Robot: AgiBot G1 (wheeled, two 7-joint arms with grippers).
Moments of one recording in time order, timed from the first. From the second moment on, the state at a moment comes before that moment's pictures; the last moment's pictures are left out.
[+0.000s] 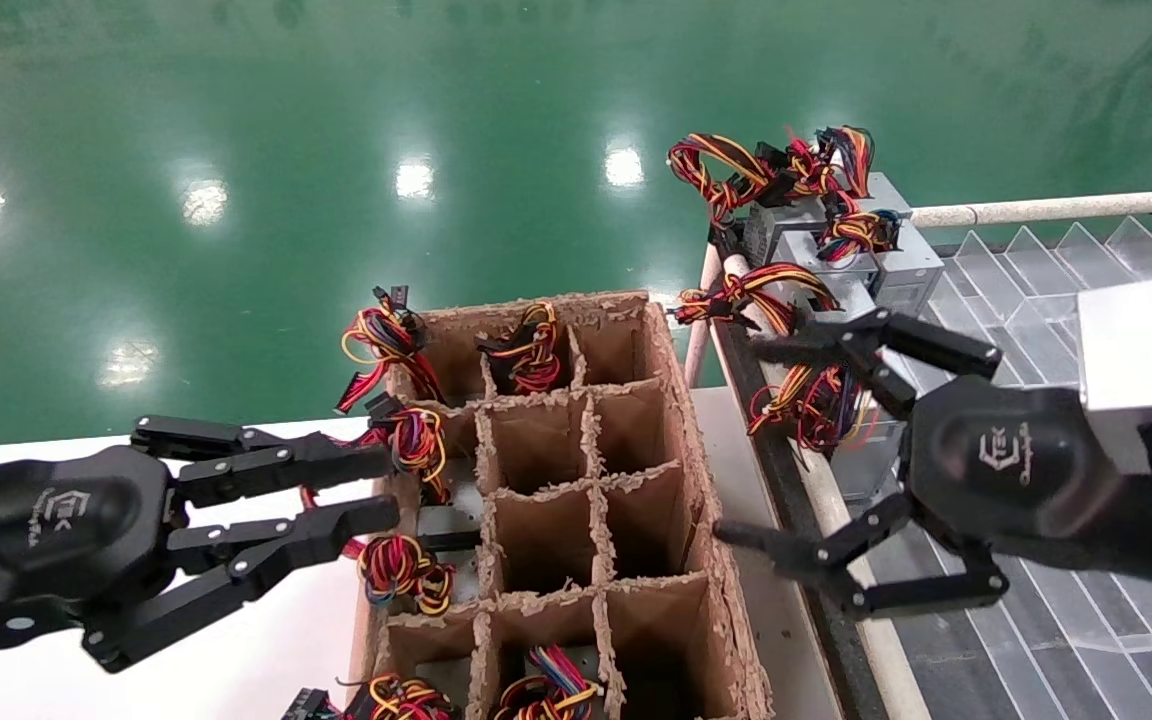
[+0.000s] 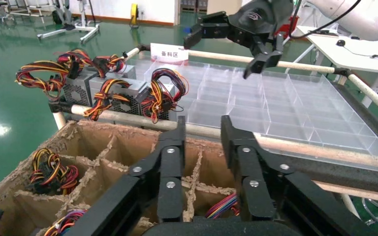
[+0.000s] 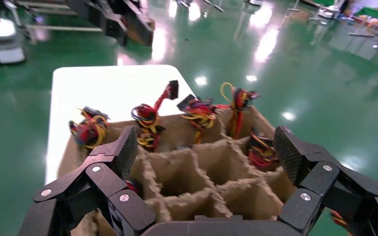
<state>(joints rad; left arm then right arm) -1.08 0.53 0.43 -1.21 0.60 1.39 -0.10 1.16 -0.56 -0.26 1.31 -0.89 -1.39 0.13</state>
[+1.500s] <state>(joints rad) -1.08 0.53 0.43 -1.21 0.60 1.39 -0.10 1.07 -0.61 -0.28 1.28 -0.73 -1.50 0.19</state>
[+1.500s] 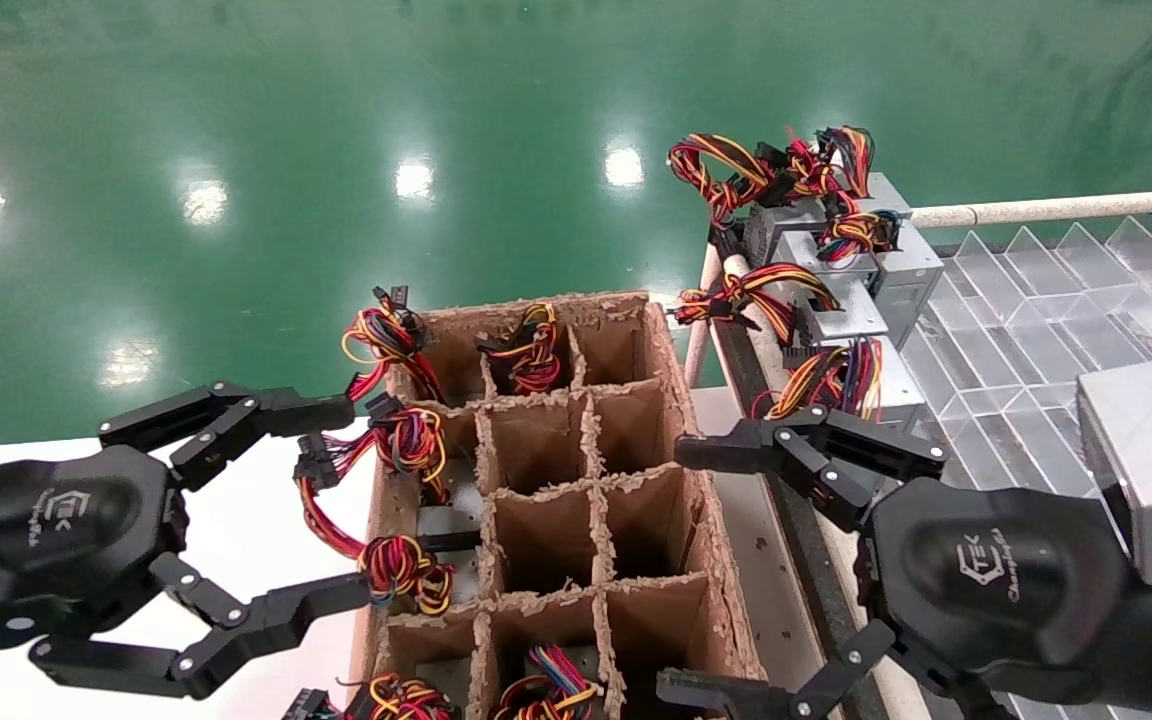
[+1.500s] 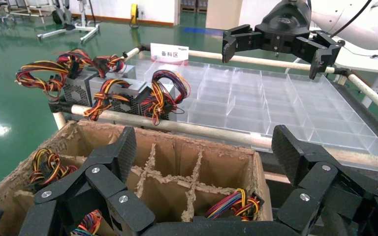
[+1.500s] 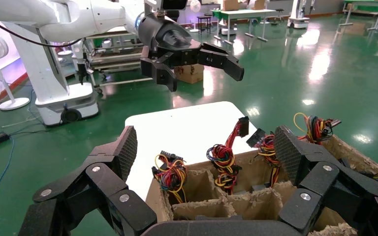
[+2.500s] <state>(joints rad) -1.08 0.53 0.43 -1.21 0.60 1.39 -0.10 1.07 -0.61 -0.28 1.28 -0.73 -1.50 0.19</state>
